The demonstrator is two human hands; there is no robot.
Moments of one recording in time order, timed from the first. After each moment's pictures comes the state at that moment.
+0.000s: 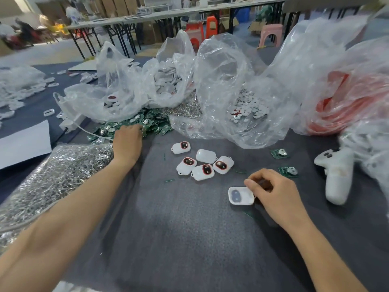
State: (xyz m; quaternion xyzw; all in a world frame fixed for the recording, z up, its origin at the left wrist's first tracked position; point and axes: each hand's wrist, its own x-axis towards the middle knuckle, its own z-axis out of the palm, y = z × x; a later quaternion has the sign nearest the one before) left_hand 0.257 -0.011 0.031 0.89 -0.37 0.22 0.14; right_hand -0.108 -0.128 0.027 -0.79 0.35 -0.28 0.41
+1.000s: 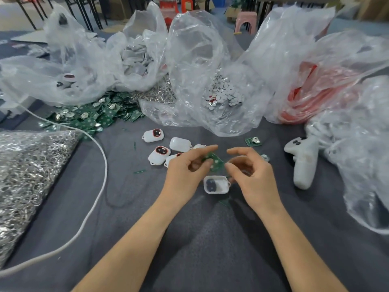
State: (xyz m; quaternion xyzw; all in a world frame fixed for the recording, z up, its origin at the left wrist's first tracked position) left_hand 0.030 -0.042 0.023 0.66 -0.45 -0.18 0.58; right_hand -0.105 -0.127 0.028 -0.70 0.32 -0.36 0.52
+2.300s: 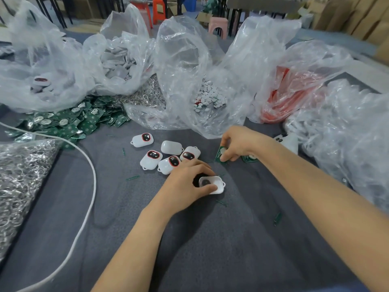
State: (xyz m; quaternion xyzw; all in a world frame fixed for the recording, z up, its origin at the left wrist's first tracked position) left_hand 0.042 -0.039 0.017 0.67 -0.62 -0.18 0.38; right_hand -0.058 -0.204 0.085 -0.84 0.44 0.09 0.31
